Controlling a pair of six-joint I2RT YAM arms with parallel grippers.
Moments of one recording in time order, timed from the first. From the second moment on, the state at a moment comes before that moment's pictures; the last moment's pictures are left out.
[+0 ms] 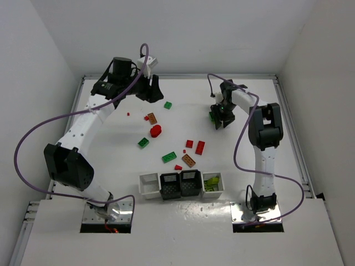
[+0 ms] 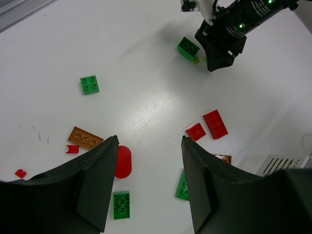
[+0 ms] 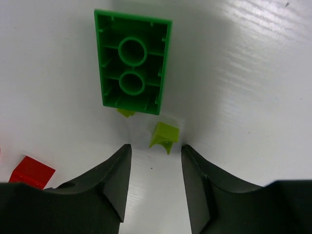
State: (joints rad) left arm -0.28 1.57 1.59 -0.57 0.48 0.04; right arm 0.17 2.24 1.68 -0.86 -0.16 -0.15
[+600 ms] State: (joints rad) left arm -0.28 1.58 1.55 -0.55 0.47 0.04; right arm 0.17 2.27 1.72 -0.85 -0.16 -0.16
